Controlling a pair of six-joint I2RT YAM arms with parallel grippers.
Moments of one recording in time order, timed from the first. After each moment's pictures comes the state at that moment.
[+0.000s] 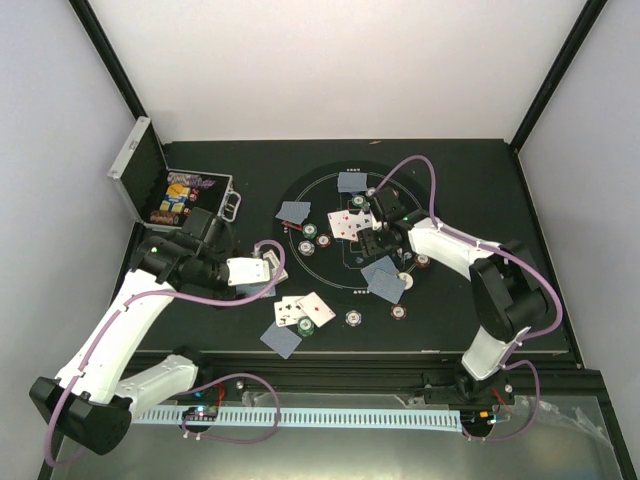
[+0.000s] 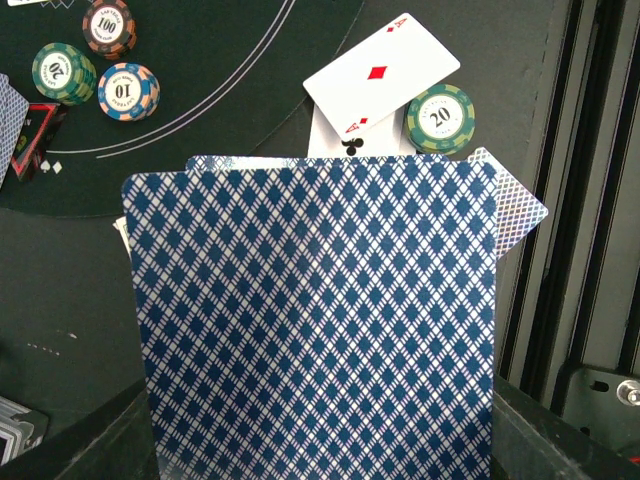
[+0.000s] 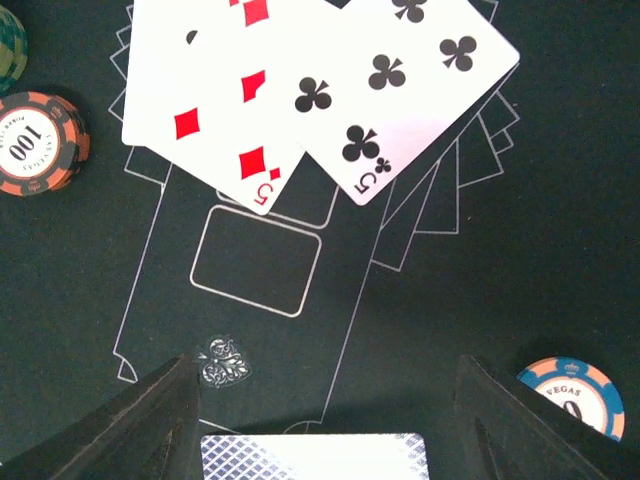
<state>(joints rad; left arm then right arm) -0.38 1.00 1.07 -1.26 0.29 0.97 0.54 1.71 1.12 -0.49 0.07 0.20</state>
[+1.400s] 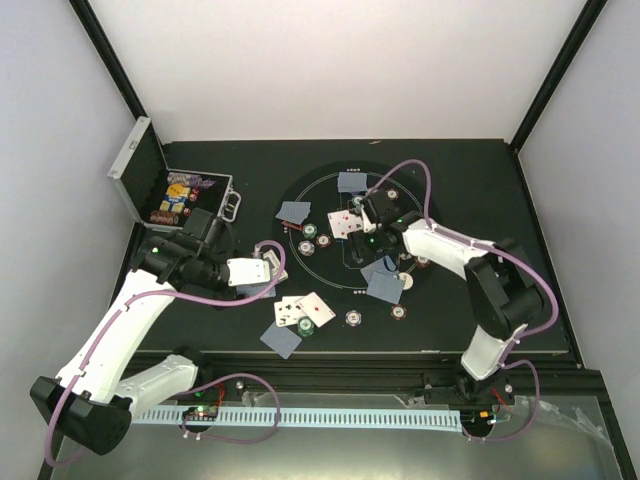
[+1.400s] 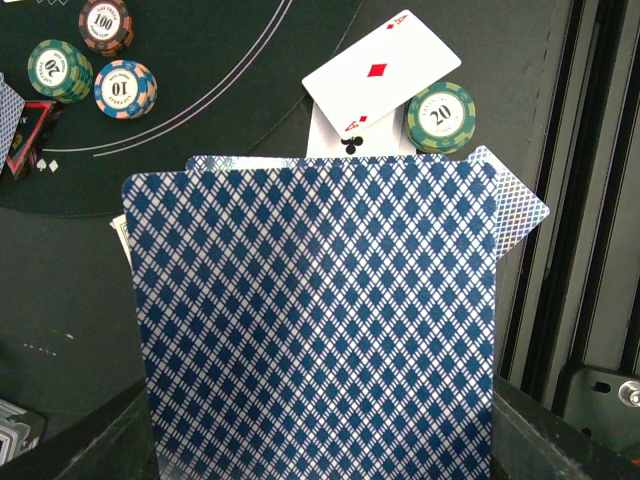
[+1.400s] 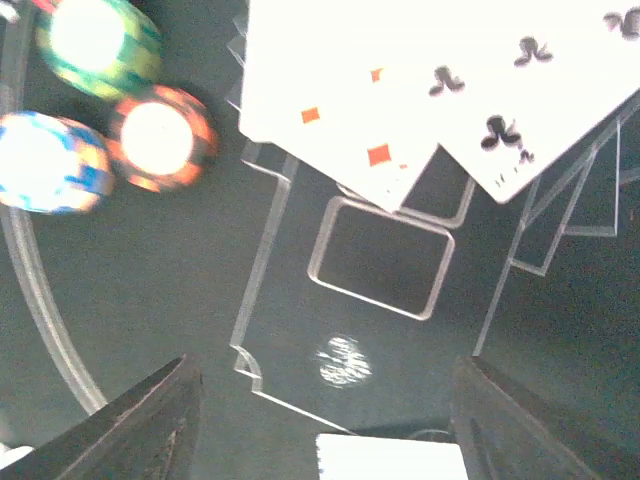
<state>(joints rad) -0.38 1.00 1.06 -1.25 0.29 0.97 0.58 1.75 1.11 -0.46 -0.06 0.28</state>
